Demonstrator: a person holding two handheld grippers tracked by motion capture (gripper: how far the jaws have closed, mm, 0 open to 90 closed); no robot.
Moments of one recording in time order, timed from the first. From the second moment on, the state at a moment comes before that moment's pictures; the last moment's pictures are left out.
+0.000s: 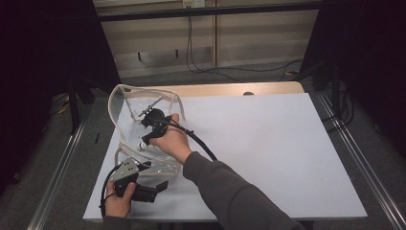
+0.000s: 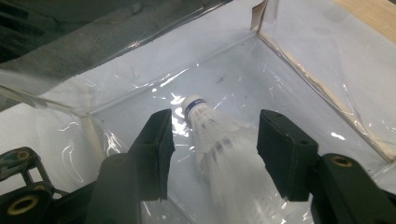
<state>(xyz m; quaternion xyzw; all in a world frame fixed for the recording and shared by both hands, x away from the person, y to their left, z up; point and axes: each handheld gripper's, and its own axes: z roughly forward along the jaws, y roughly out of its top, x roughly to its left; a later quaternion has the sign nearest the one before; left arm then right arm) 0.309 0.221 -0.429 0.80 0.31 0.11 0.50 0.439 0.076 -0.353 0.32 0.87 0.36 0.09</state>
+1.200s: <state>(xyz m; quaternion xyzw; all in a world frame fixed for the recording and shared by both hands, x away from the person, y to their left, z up) 0.308 0.220 -0.427 0.80 0.31 0.11 0.50 0.415 0.046 -0.318 0.30 0.87 0.39 0.08</state>
